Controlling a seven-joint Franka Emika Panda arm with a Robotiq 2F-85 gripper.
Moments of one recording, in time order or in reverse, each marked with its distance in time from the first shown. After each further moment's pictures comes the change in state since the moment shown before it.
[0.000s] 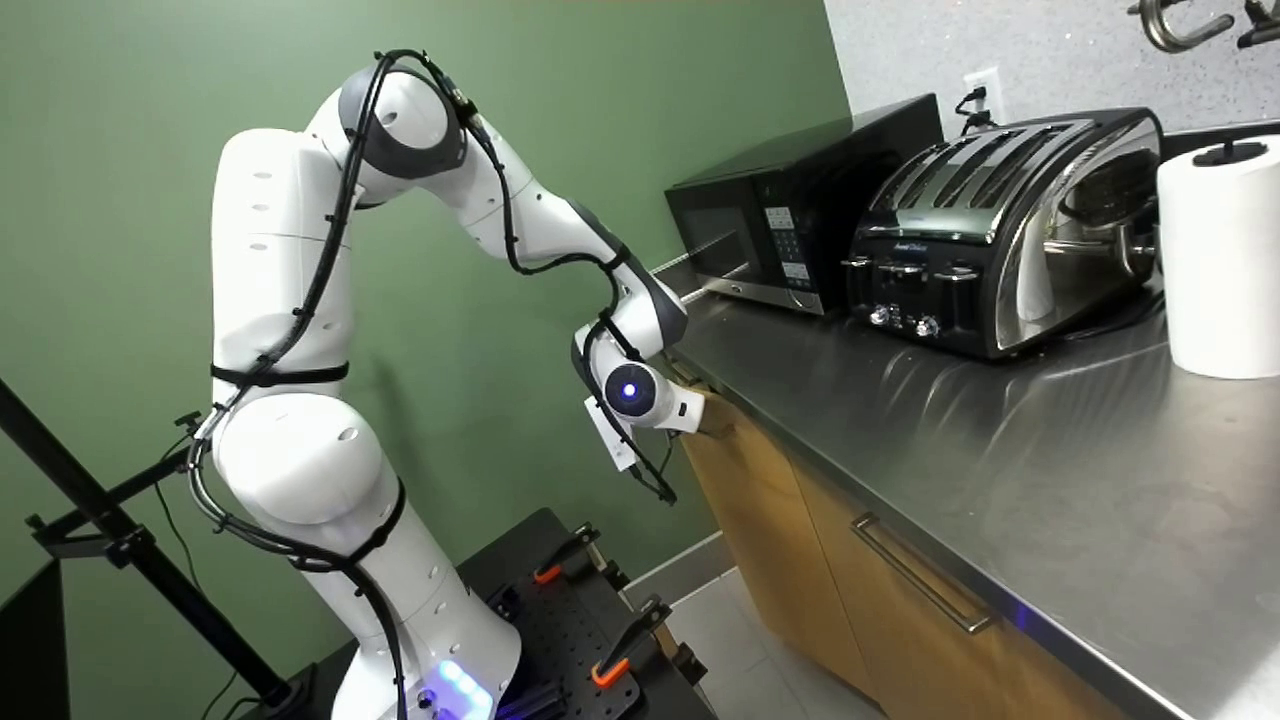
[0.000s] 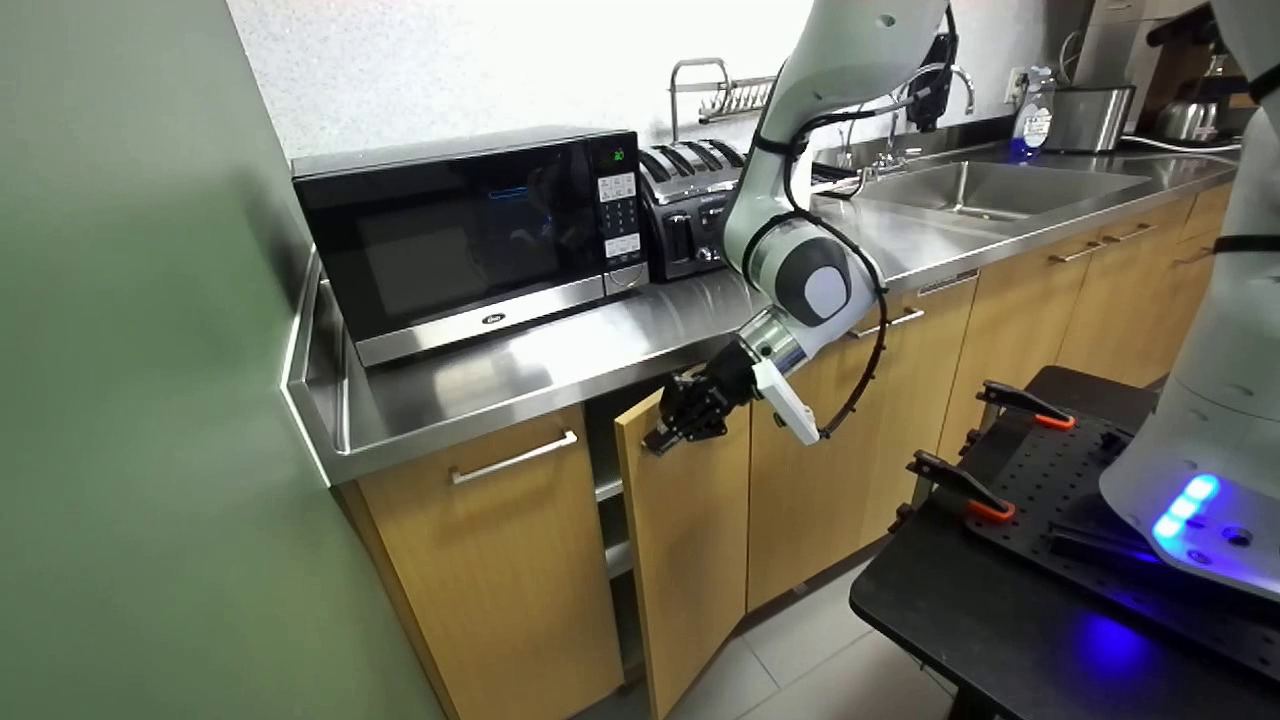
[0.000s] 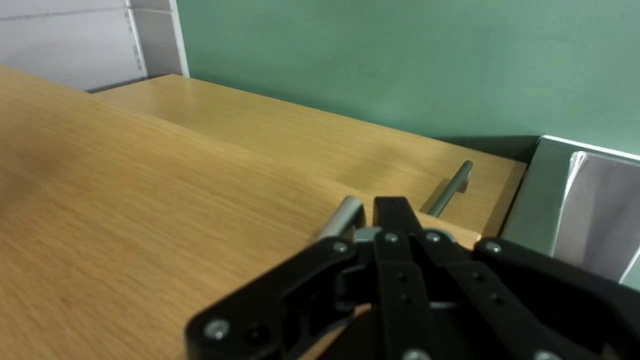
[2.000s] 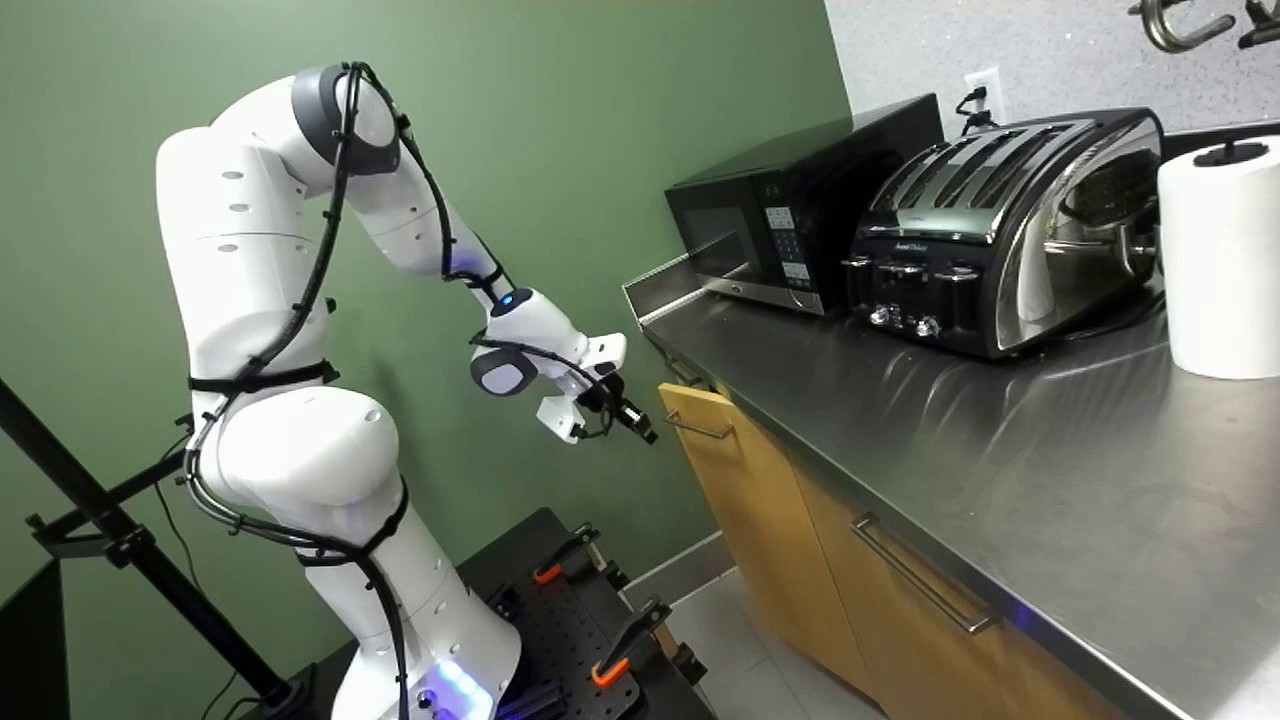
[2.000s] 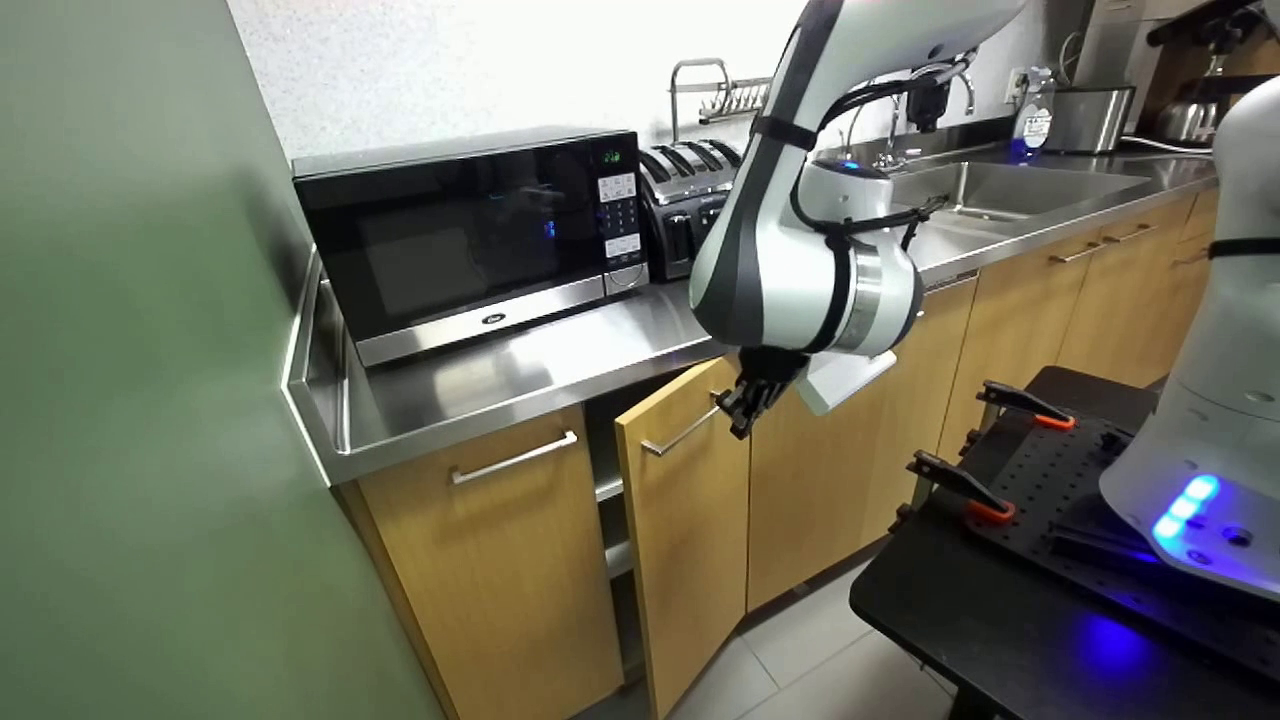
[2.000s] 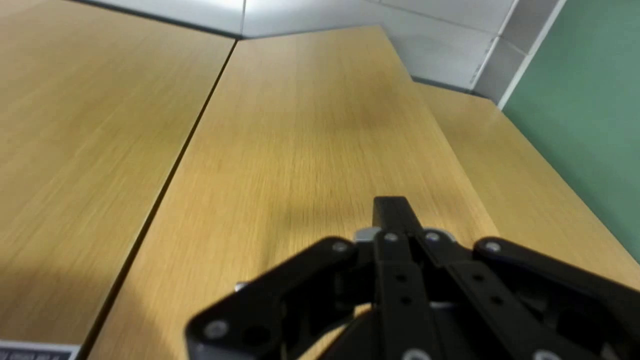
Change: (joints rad) arm 0.211 -0.146 0.234 -0.179 -0.813 1.119 0.780
